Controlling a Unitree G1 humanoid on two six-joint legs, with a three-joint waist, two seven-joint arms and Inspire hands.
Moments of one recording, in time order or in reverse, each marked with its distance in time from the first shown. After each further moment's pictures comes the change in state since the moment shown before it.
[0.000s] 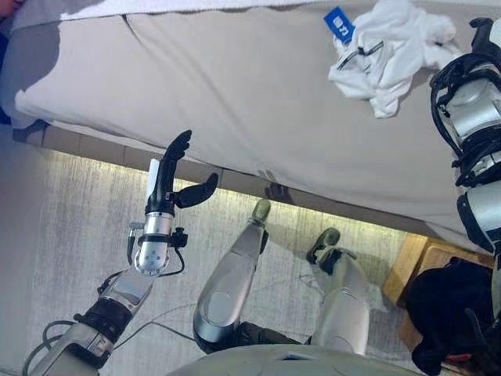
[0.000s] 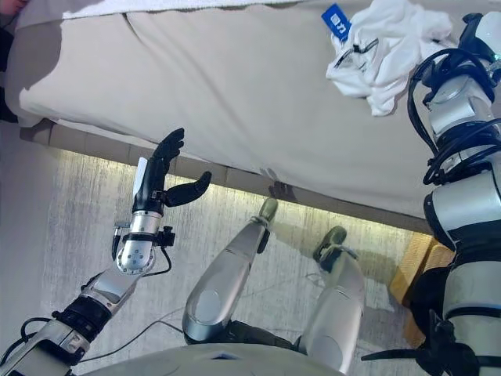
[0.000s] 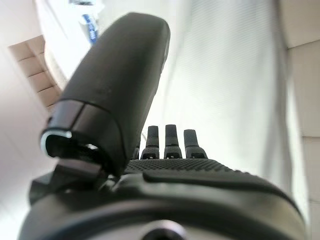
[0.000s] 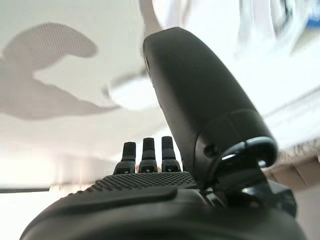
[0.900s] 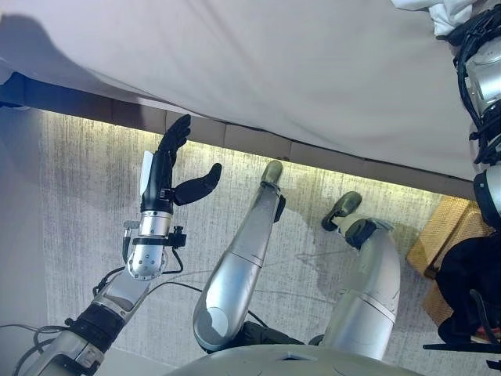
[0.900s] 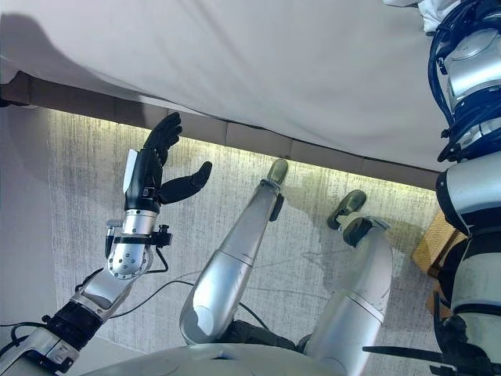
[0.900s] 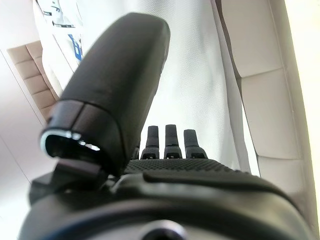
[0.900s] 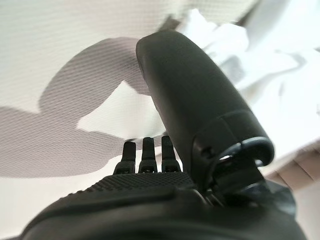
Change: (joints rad) left arm 0.059 0.051 0.028 -0.152 -0.039 -0.065 0.018; right arm -0.167 -0.038 0.033 -0.009 0.265 -0.043 -0.085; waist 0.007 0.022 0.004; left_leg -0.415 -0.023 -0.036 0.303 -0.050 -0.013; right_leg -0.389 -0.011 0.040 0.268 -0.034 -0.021
